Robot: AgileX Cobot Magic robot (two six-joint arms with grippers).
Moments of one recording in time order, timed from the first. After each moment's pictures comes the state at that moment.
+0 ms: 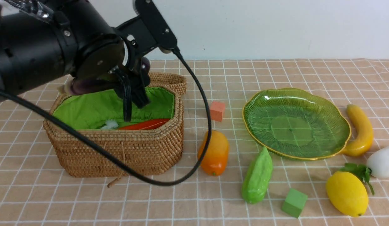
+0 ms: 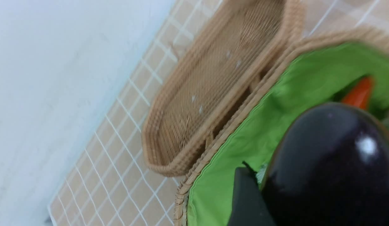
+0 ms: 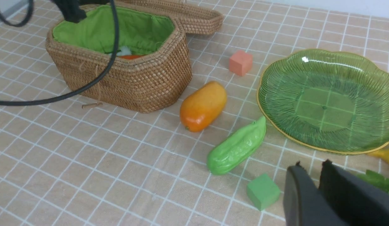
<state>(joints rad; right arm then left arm) 0.48 0.52 -0.87 0.07 0.87 0.05 -0.51 1.64 -1.38 0.64 0.67 0.08</state>
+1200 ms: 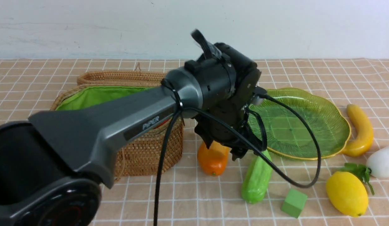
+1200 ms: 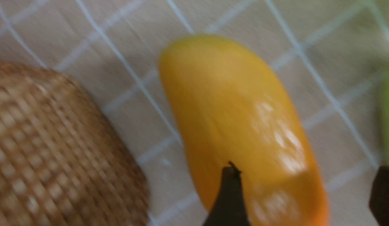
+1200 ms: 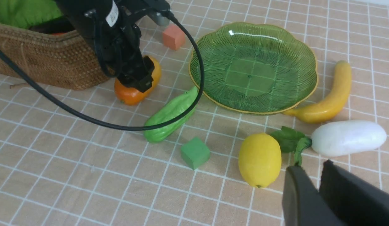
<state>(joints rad) 0.48 0.47 -1.02 -0.13 1.18 0.13 -0.76 2.24 -2.01 0.23 1.08 -0.25</state>
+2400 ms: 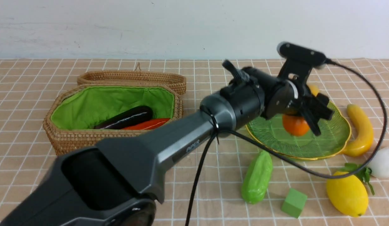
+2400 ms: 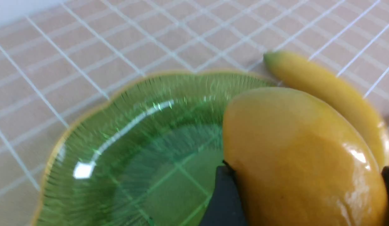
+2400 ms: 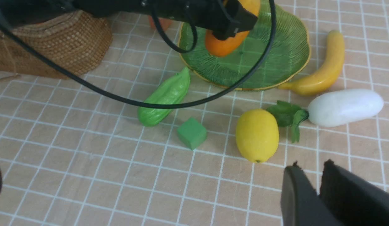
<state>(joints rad) 0.48 0.47 -1.03 -0.13 1.25 0.21 -0.81 2.48 -2.29 -0.01 0.37 -0.10</state>
